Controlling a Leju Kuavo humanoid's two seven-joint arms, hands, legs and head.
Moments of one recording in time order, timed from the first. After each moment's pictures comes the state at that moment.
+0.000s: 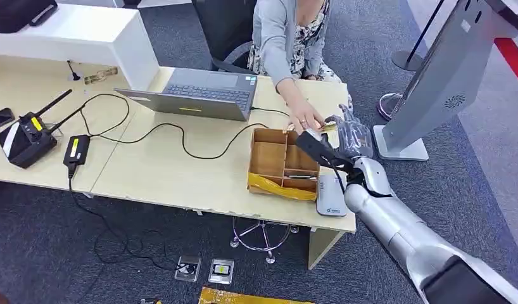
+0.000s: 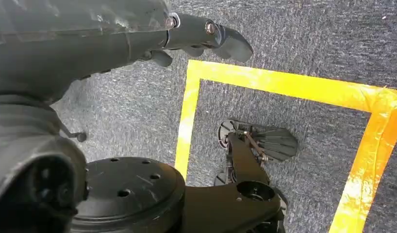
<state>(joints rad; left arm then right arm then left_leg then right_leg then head) -0.13 0.08 -1.17 -0.19 1.11 0.29 -0.09 -0.86 -0.13 1.00 -0.61 0.38 -0.45 0.06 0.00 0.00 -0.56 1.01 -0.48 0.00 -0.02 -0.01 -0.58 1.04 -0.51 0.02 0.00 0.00</state>
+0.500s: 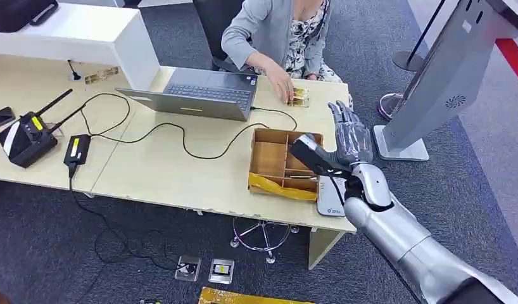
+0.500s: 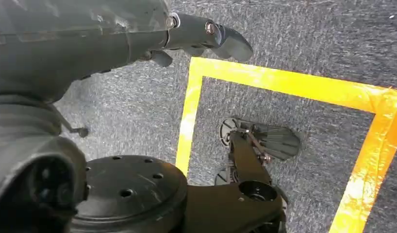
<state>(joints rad) -0.13 0.08 -1.17 -0.19 1.14 0.29 -0.10 -0.74 -0.24 0.96 -0.98 0.58 -0.41 0.25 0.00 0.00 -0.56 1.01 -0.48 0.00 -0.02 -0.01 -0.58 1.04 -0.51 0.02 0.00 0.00</state>
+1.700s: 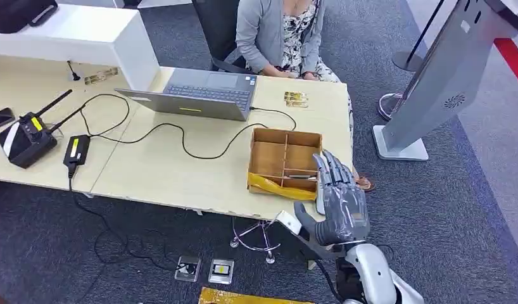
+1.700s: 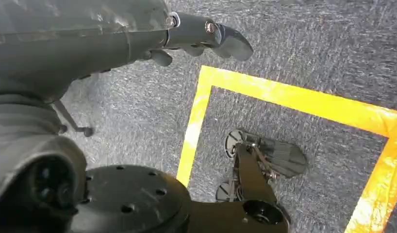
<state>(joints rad) -0.12 0.06 -1.17 -0.19 1.16 0.40 -0.08 -0.29 -0.31 0.93 -1.74 0.97 -0.25 0.58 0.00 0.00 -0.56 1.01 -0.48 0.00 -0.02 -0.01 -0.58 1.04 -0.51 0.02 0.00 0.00</state>
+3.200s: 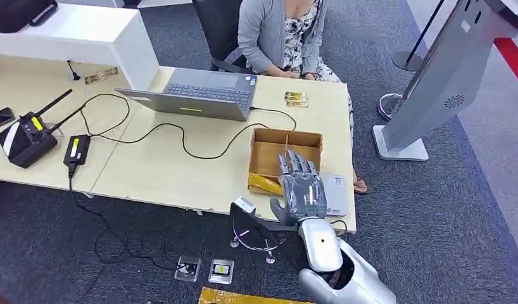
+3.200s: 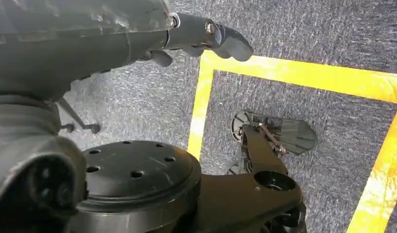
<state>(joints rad) -0.12 0.05 -1.17 -0.19 1.12 0.31 -0.06 -0.41 -0.07 0.93 -1.45 1.08 0.09 0.62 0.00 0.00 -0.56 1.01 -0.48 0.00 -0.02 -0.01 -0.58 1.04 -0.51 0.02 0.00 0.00</state>
